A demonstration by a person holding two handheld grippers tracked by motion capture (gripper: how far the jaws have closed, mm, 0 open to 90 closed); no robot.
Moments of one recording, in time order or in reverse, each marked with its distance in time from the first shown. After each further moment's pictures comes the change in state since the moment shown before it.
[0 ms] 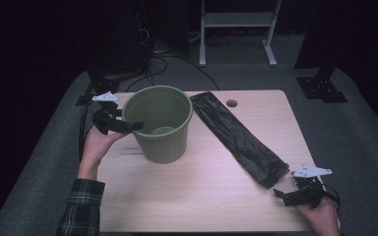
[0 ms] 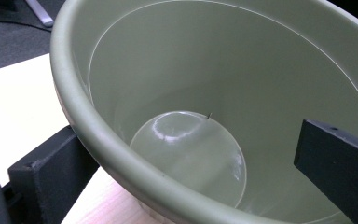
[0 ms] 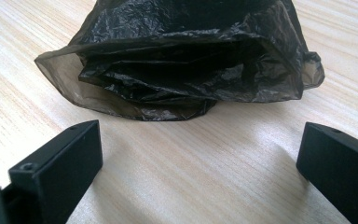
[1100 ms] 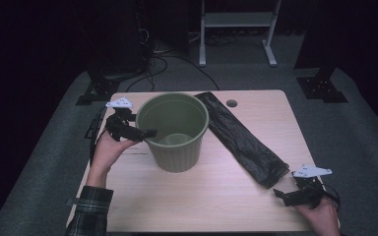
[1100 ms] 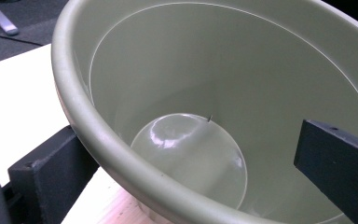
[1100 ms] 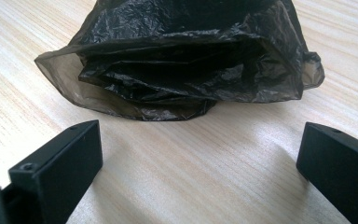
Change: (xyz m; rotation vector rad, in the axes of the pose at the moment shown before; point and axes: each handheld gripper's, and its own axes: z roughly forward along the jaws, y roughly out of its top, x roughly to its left) left arm -0.041 0.001 0.016 0.007 -0.090 0.064; right arm 0.000 0.000 0.000 -0.001 0.000 0.000
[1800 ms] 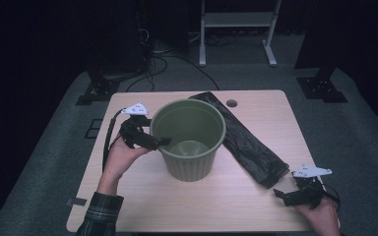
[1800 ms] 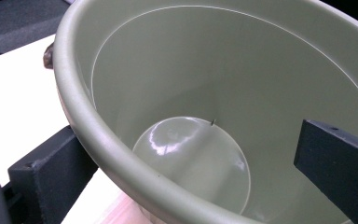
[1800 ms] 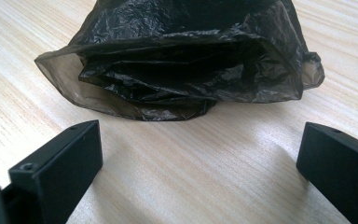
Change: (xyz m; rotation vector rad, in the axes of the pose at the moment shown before) left arm -0.039 0.004 0.021 0.000 -0.070 0.060; right arm 0.000 0.000 0.000 0.000 0.000 0.001
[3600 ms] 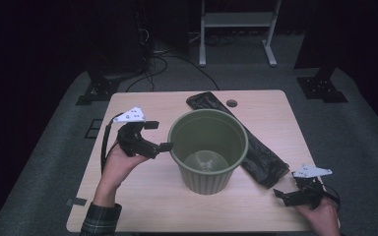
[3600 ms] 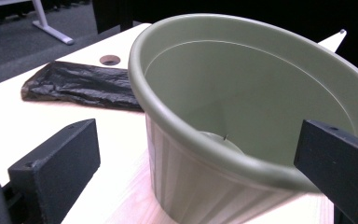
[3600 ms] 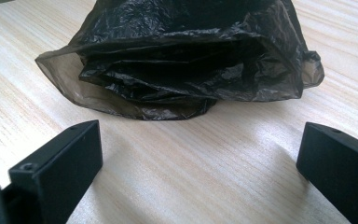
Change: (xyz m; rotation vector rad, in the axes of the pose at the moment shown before) left arm -0.030 -0.003 -0.026 -0.114 -0.048 0.051; right arm 0.001 0.000 0.000 0.001 -0.002 0.005
